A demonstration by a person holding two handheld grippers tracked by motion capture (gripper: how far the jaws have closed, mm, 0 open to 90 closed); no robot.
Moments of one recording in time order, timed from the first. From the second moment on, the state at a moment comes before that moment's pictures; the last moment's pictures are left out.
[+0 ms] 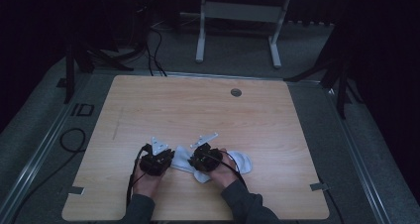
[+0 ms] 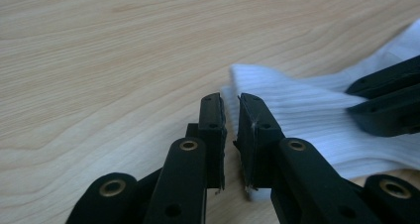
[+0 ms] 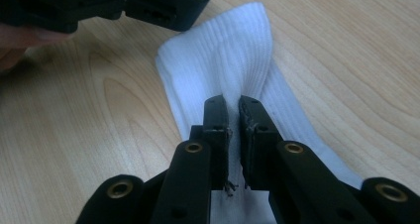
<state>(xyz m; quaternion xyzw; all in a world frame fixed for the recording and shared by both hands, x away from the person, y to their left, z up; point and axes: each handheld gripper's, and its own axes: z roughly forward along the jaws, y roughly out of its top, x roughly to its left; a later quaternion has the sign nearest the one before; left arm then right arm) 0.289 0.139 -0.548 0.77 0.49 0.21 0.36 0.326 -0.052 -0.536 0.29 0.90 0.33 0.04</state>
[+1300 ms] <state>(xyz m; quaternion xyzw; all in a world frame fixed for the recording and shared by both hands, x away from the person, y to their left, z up) 0.293 0.128 -0.555 0.79 0.47 0.20 0.35 0.317 -0.086 -0.517 0.27 0.90 0.34 0.09</state>
